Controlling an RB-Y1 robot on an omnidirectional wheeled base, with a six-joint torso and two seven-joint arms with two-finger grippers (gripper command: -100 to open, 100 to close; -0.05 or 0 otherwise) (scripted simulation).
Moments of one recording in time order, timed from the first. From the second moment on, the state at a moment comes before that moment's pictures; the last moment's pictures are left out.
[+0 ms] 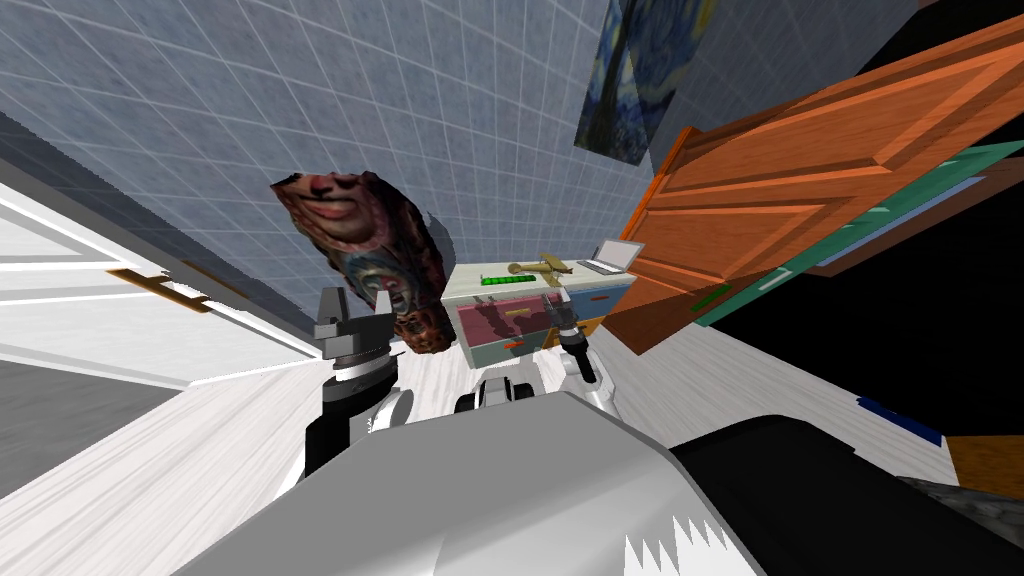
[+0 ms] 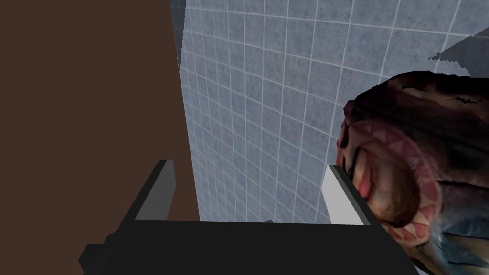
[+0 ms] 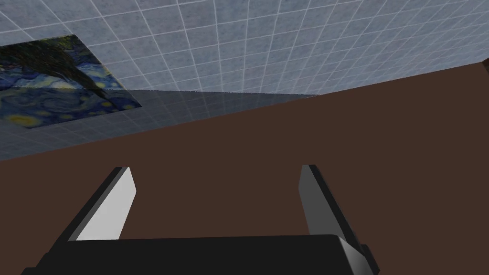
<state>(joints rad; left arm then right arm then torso) 0.48 0.04 -0.03 -2.30 0.07 -0.63 -0.07 0.28 -0.20 -0.10 -1.95 0.26 -0.73 0.88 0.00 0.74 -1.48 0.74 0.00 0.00</state>
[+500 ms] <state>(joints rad) 0.48 0.04 -0.03 -2.30 0.07 -0.63 -0.07 0.26 -0.20 -0.12 -1.90 0.33 -0.75 1.02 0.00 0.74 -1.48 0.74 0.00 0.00</state>
